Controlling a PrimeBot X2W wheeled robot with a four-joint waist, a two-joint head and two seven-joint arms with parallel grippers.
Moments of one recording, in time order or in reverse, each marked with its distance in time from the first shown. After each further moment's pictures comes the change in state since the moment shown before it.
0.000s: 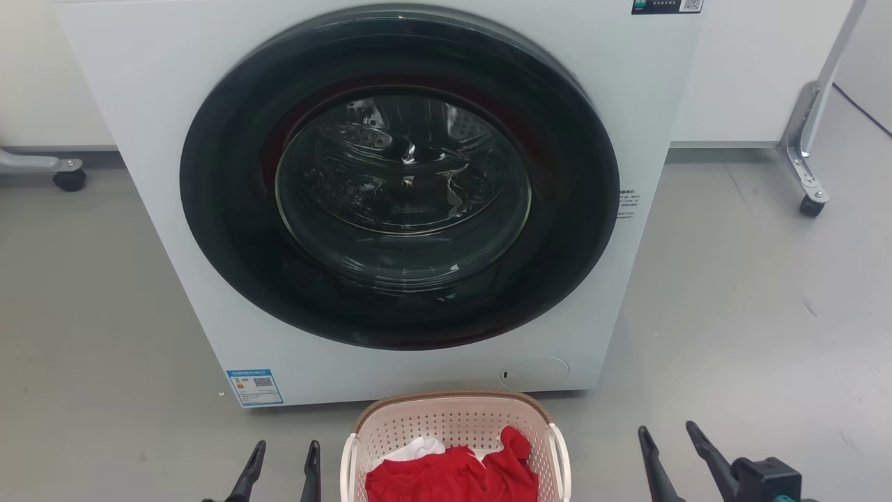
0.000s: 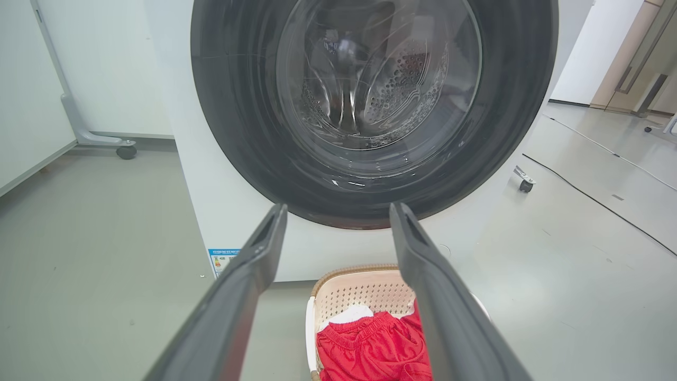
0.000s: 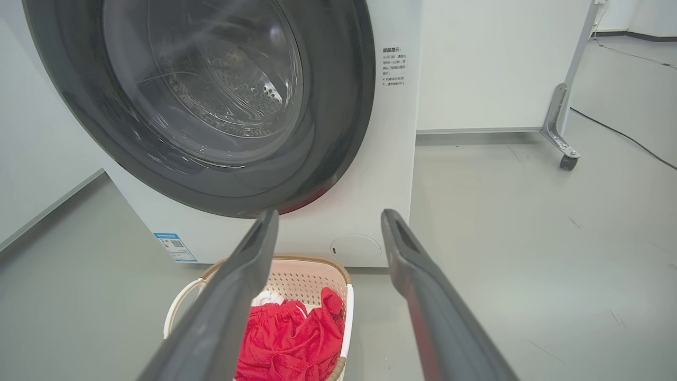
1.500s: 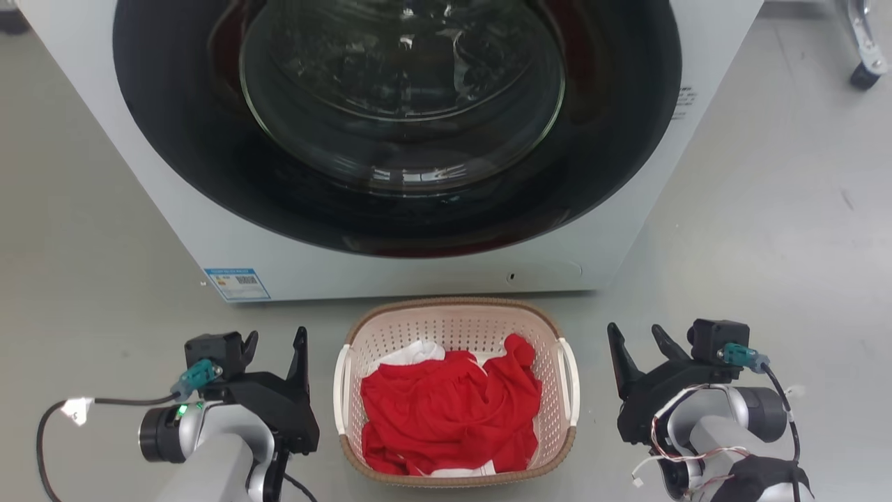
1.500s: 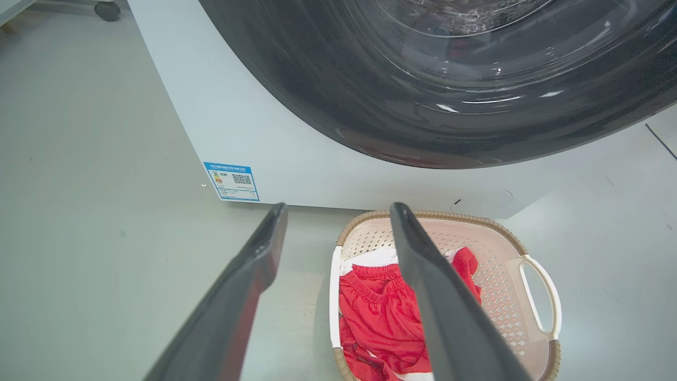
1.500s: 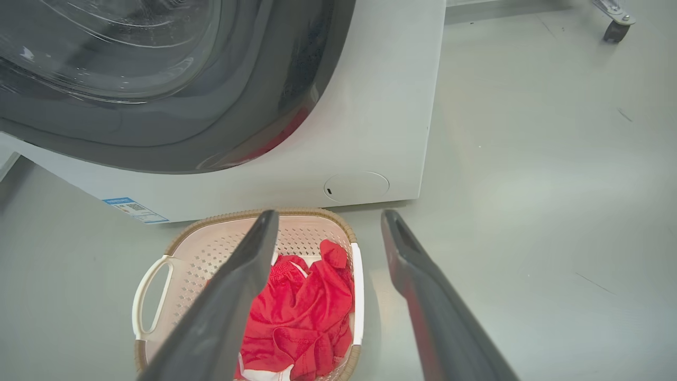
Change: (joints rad) left arm -0.636 -0.070 -0.156 0.787 -0.281 -0.109 0.000; right arm -0.587 0.166 0.201 0.741 0.301 0.115 0.000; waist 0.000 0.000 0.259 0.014
